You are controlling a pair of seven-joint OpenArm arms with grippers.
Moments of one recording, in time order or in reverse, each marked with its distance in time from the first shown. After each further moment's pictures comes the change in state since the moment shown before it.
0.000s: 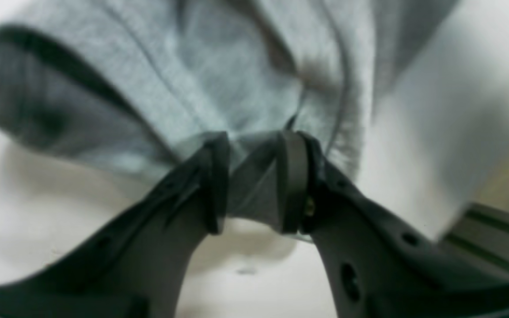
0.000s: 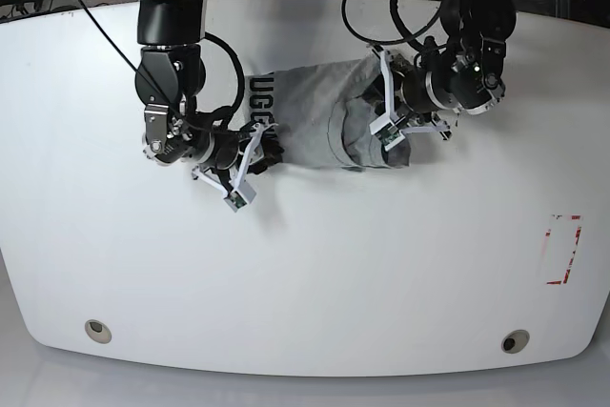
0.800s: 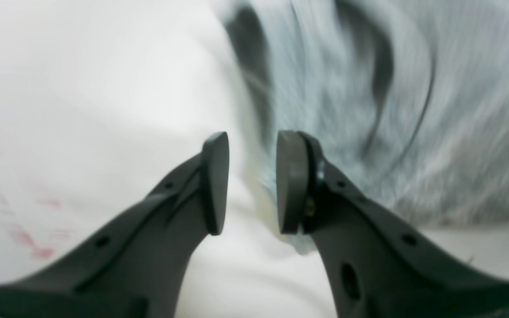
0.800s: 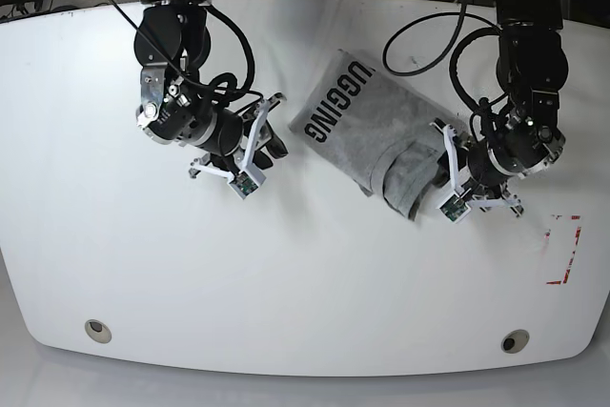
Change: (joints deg) left arm -12.3 -9.2 -4.5 -0.4 6.0 0.0 -4.7; right arm -9.1 -2.3 -0.4 25.0 0.0 0.1 -8.2
